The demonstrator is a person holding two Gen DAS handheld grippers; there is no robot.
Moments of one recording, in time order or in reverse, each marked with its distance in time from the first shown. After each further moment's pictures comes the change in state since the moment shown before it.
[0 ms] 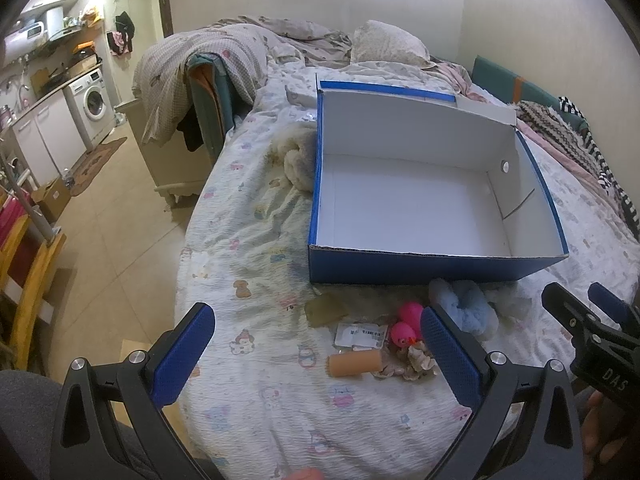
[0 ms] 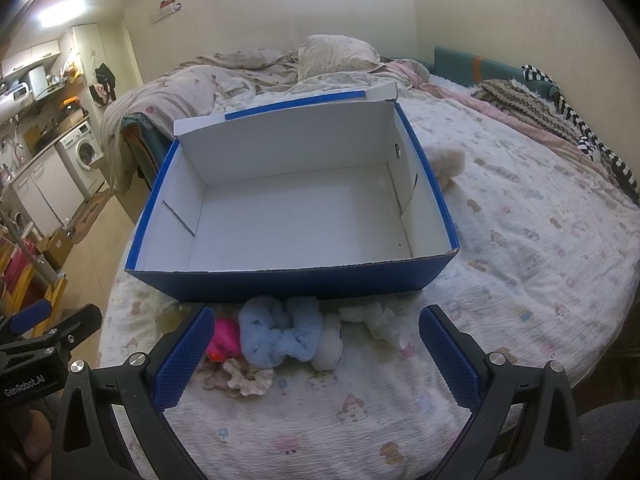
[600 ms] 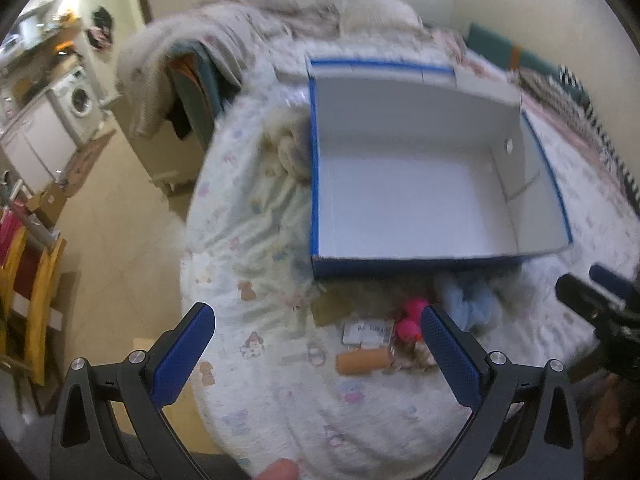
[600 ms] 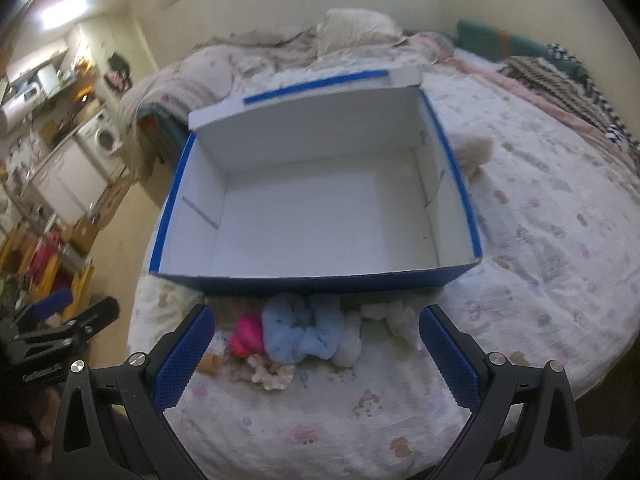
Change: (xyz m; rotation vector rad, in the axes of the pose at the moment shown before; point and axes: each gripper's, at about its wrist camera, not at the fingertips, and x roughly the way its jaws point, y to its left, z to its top) left arm 0.021 -0.003 0.035 0.081 0.167 0.000; right arm 0.009 -0.001 0.032 -0.012 0.134 0.116
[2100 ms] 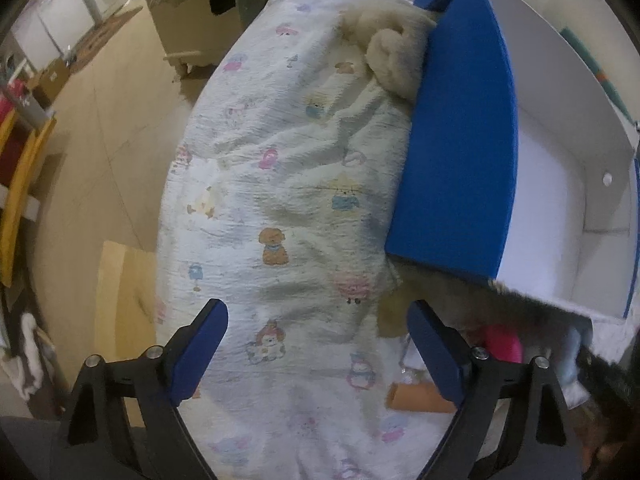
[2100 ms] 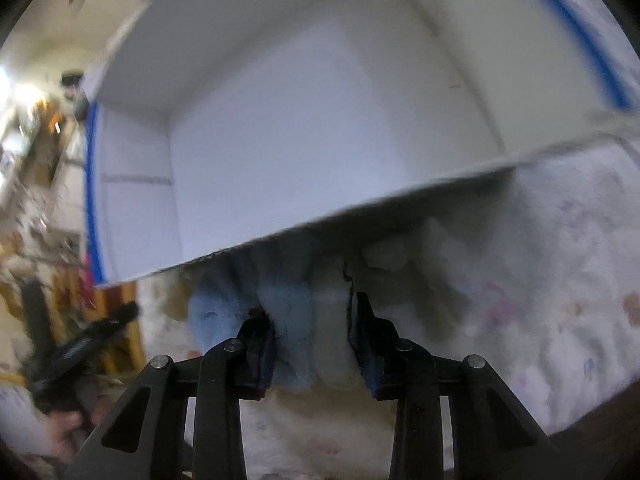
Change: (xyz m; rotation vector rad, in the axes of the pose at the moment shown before) left arm 0.124 0.081 0.004 -0.310 0.300 -0.038; right arm 0.135 -0.053 -0.027 0.360 0.373 0.225
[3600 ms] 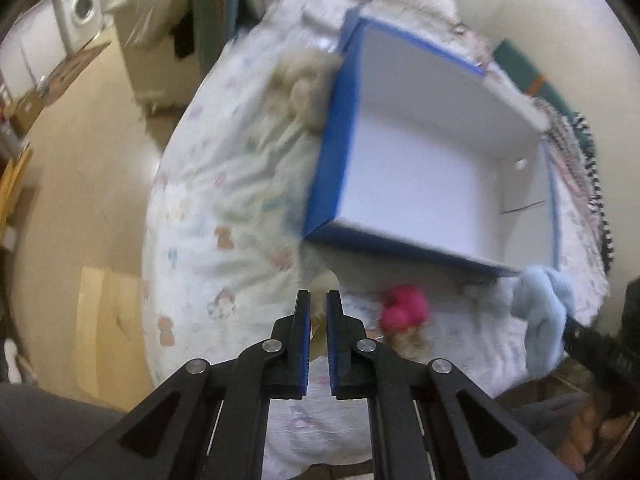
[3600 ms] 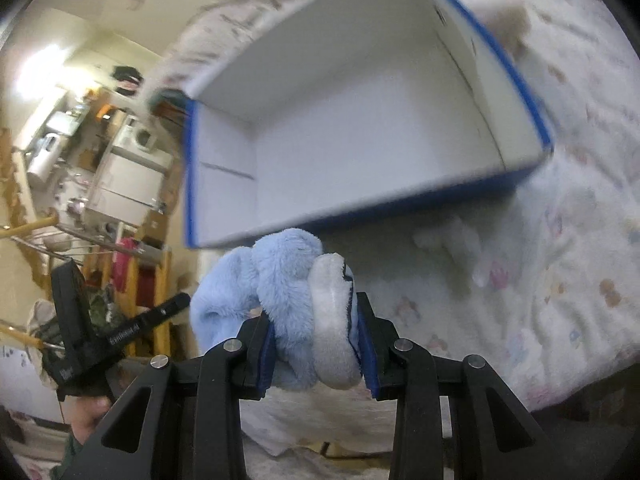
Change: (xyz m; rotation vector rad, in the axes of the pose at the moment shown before) left arm -0.117 -0.015 -0.038 0.122 -0.150 -0.161; right arm -0.072 0.052 -0.012 -0.154 -0.089 0.126
